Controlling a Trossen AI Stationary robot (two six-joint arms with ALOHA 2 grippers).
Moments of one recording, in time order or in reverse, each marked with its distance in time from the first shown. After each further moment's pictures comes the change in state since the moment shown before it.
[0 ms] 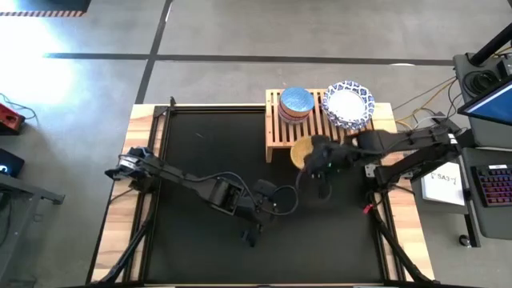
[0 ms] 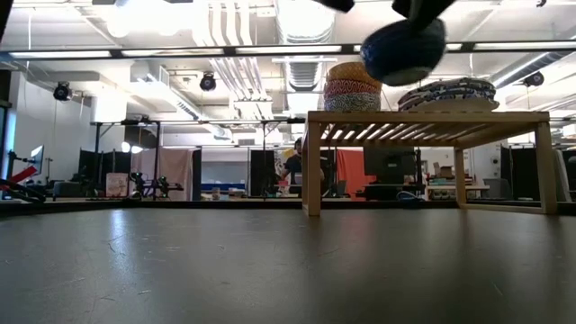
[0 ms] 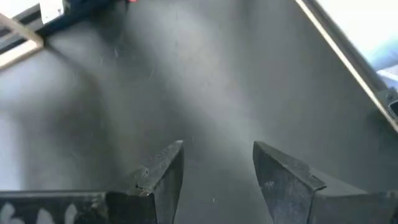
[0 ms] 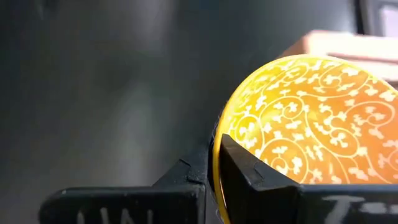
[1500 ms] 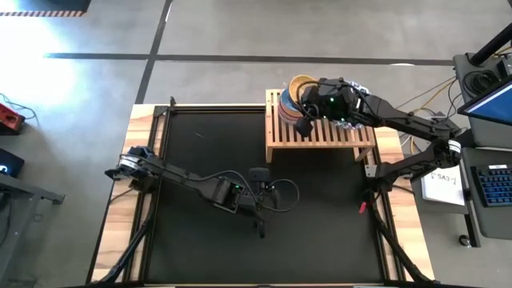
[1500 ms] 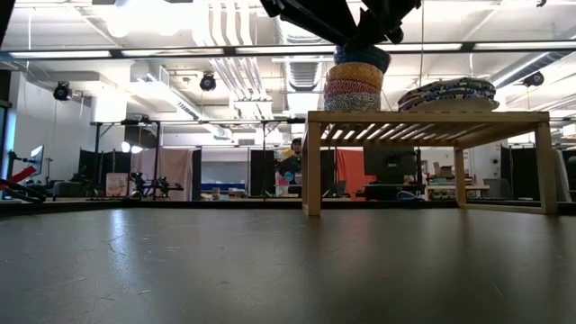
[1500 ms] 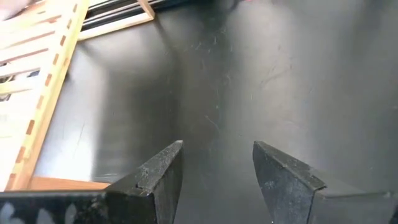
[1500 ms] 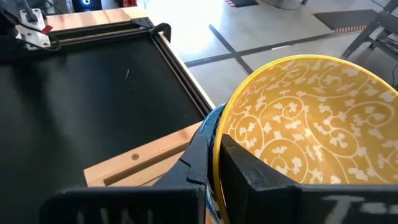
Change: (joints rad) left arm 0.014 0.000 -0.058 0.086 -0.337 -0.216; right arm -0.512 -0.019 -0.023 0.499 0.057 -0.072
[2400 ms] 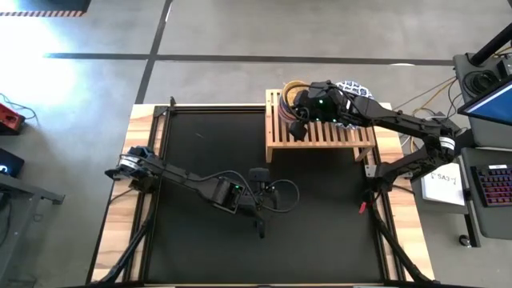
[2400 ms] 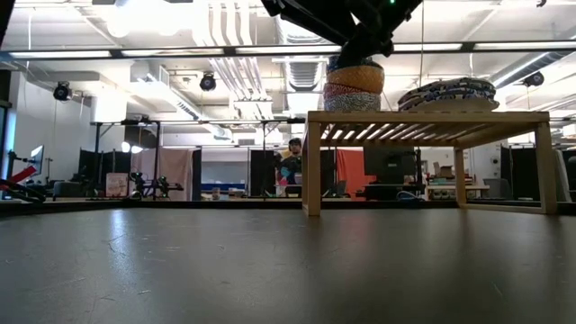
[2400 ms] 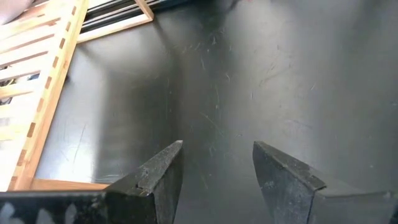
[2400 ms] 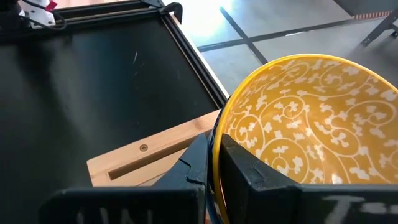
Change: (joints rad) left arm 0.000 0.000 0.000 -0.001 0.000 0.016; right arm 0.002 0.070 -0.006 0.005 -0.041 -0.001
